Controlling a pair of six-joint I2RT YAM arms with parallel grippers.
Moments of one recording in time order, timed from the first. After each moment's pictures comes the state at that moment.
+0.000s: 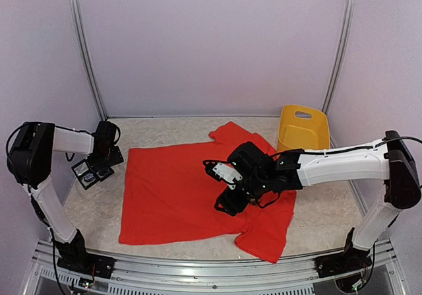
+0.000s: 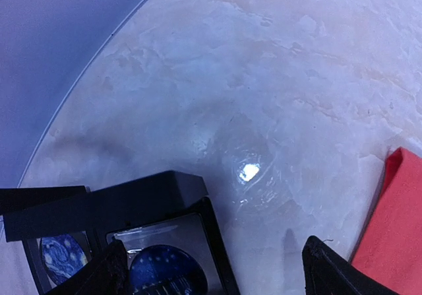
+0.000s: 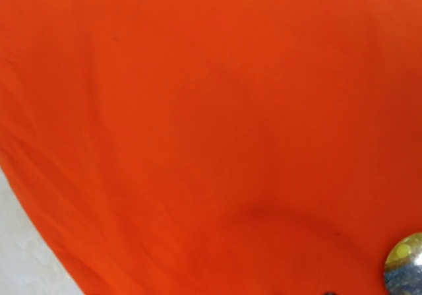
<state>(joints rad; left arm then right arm) -0.11 1.76 0.97 -0.23 -0.44 -0.55 1.07 1.65 1.11 -0.37 -0.03 0.10</state>
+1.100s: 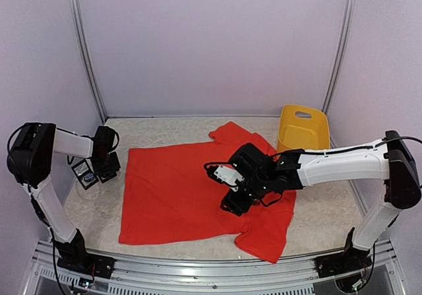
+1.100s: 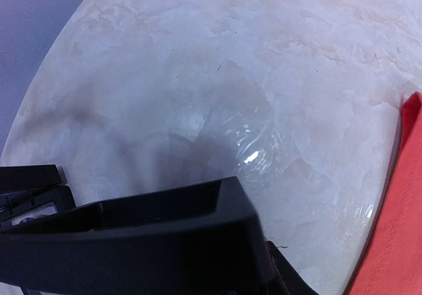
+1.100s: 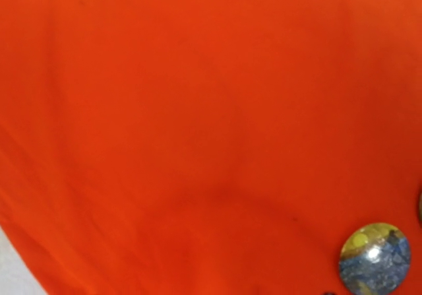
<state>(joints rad) -0.09 1.77 0.92 -0.21 -0.34 -0.49 1.06 1.65 1.10 -0.40 0.04 -0.02</state>
